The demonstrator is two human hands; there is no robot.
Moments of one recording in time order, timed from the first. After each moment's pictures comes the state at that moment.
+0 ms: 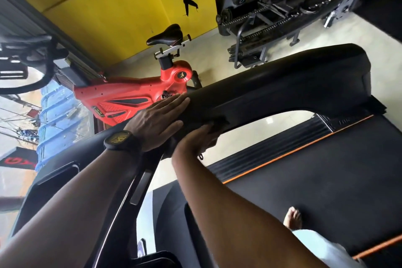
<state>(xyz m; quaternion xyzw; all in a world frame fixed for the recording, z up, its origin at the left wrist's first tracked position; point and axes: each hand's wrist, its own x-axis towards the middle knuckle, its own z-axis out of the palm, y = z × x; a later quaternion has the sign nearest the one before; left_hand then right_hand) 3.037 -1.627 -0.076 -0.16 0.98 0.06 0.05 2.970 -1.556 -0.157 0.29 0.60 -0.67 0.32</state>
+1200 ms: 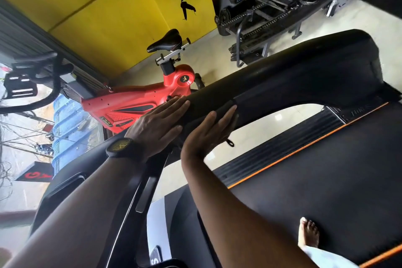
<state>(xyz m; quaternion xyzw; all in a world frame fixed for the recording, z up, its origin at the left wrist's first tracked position) 3.040 -1.632 -0.082 -0.17 0.98 0.05 0.04 2.966 -1.551 -0.162 0.00 0.72 -0.70 0.05</state>
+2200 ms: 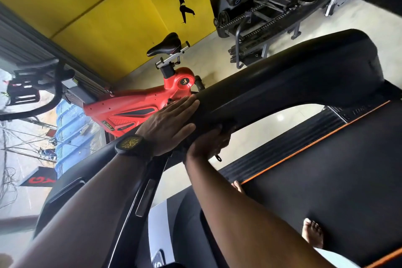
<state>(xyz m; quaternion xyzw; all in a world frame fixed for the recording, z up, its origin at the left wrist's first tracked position) 3.007 -1.616 -0.072 -0.15 0.98 0.02 0.08 2.954 -1.549 -0.172 0.27 0.58 -0.73 0.26</state>
